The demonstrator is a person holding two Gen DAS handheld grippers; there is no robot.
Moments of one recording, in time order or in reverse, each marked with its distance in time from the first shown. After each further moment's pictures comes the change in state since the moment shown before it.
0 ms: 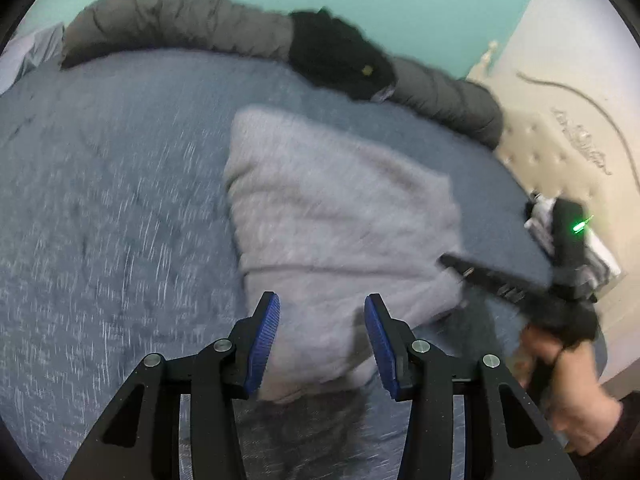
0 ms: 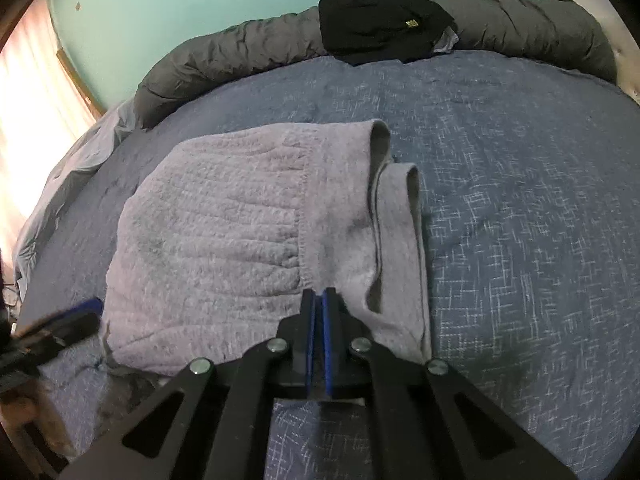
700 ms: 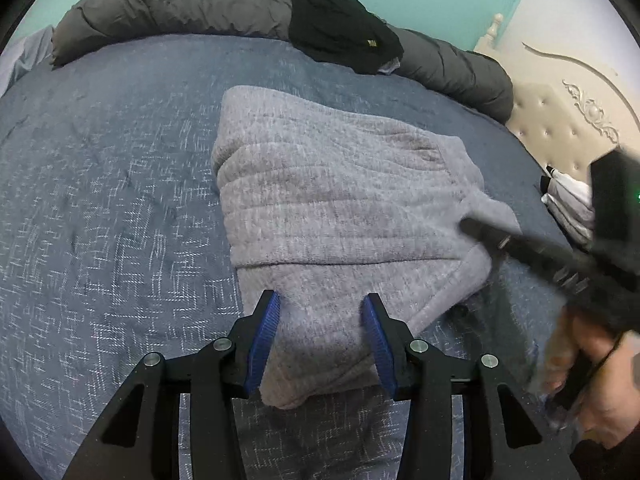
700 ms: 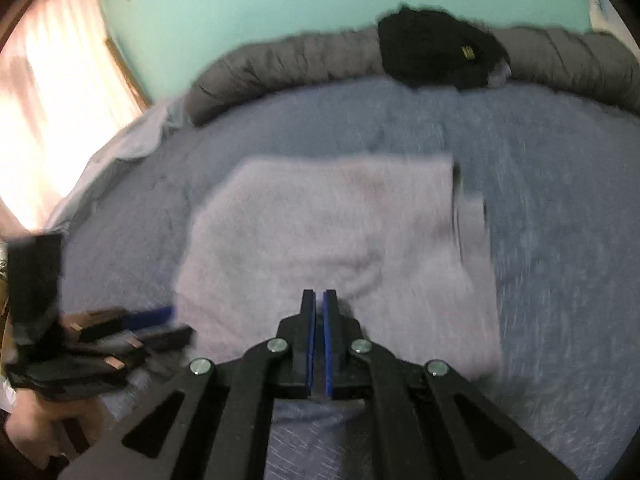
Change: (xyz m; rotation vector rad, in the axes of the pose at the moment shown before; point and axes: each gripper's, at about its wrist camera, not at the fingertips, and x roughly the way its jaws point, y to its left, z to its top) left arm 0.038 0.010 -0.006 0.018 0.119 0.035; right arm -0.001 0.034 -0.002 -0.105 -0.015 0.098
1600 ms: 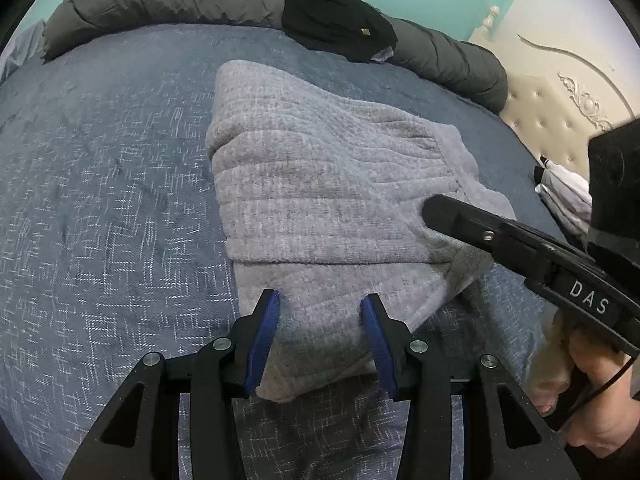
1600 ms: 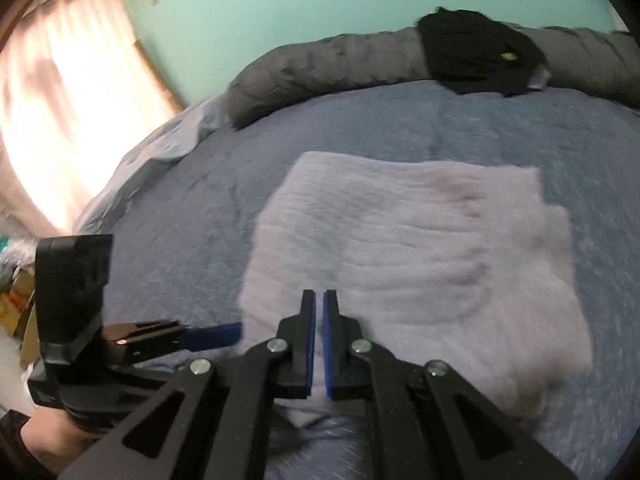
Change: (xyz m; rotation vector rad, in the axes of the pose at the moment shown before) left arm 0.000 -0.002 -0.010 0.005 0.032 -0.016; right arm 0.013 0.058 0.022 -0.049 -0.012 0.169
